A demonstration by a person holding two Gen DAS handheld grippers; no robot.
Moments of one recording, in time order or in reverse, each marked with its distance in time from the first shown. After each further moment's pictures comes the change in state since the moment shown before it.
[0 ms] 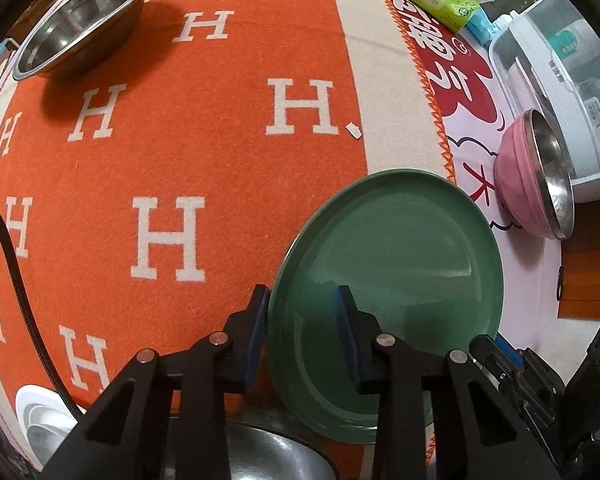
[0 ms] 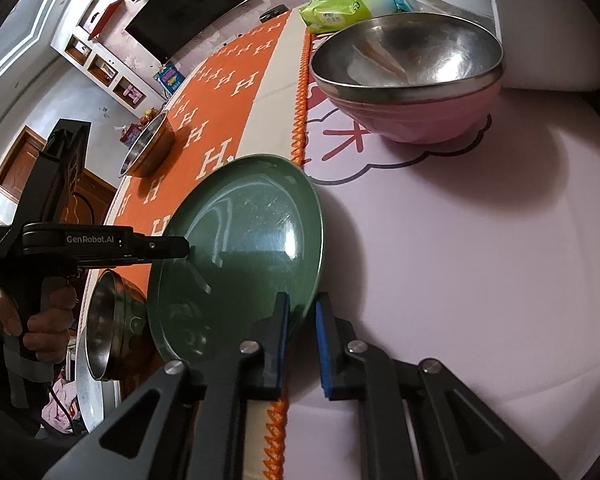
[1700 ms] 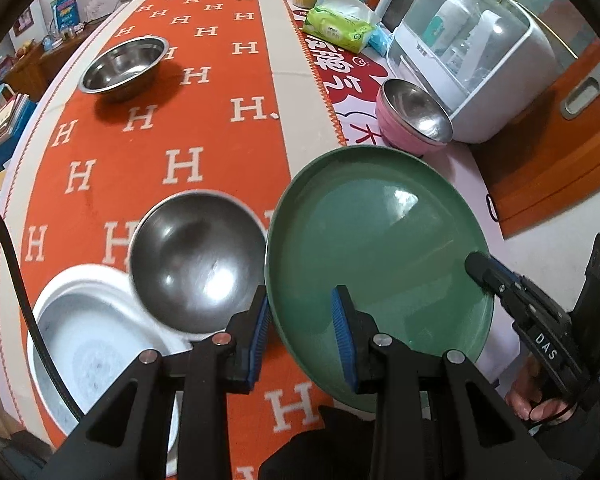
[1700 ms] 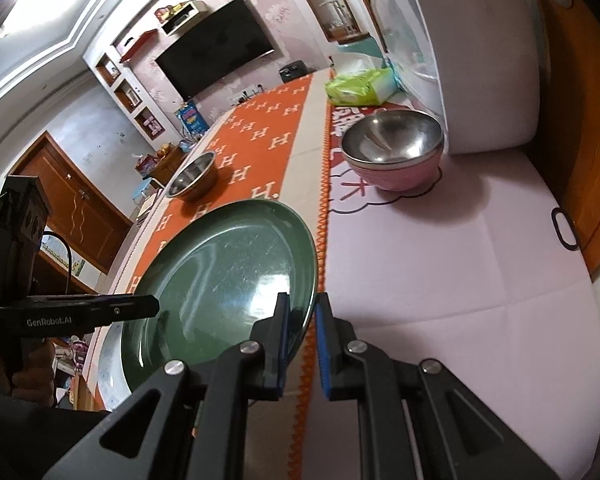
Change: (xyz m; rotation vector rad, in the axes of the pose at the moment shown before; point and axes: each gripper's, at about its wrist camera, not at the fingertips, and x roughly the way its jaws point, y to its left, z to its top) left arm -0.128 -0.020 -0.154 0.134 -0.199 -0.052; right arm -0.113 0.033 -0.058 -0.087 -0.219 -0.012
